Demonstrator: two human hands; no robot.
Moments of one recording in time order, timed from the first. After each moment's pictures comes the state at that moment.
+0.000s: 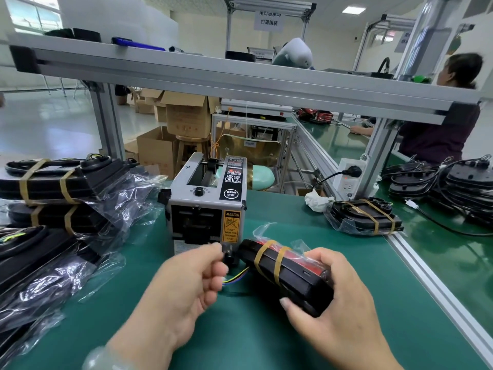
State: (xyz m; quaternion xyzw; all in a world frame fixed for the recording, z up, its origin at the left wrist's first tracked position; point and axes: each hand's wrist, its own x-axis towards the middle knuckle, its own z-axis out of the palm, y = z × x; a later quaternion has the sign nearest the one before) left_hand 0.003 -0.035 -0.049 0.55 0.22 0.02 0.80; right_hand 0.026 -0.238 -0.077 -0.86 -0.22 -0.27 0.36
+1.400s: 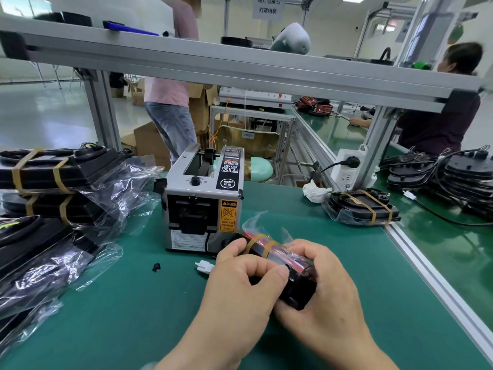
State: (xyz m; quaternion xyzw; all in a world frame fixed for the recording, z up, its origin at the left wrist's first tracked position) left_hand -0.020 -0.092 -0.050 0.77 0.05 0.09 0.62; right_hand 0.018 -0.226 -0.077 -0.86 -0.23 -0.29 0.35
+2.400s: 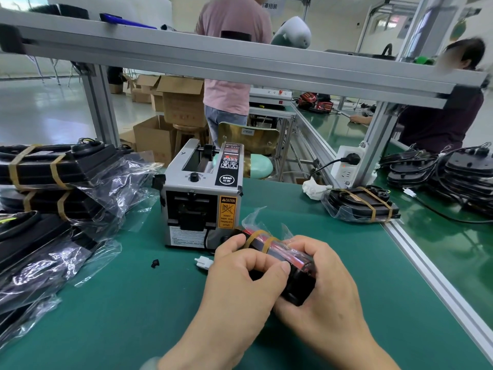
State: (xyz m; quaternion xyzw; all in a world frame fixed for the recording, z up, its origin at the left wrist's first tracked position) left_hand -0.016 -0.096 -0.056 0.77 0.06 0.11 0.63; right_hand 0.019 -0.227 -0.079 -0.86 -0.23 -0.28 0.35
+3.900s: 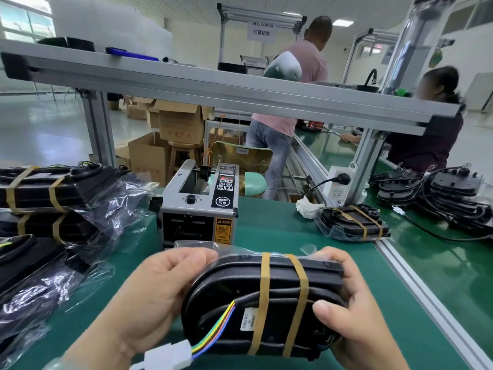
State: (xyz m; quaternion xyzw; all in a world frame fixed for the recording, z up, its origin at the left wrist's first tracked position) left_hand -0.002 -0.004 -0.057 0.58 -0.05 -0.03 0.81; right_hand 0.026 -0.254 -0.067 -0.55 -0.22 0.03 0.80
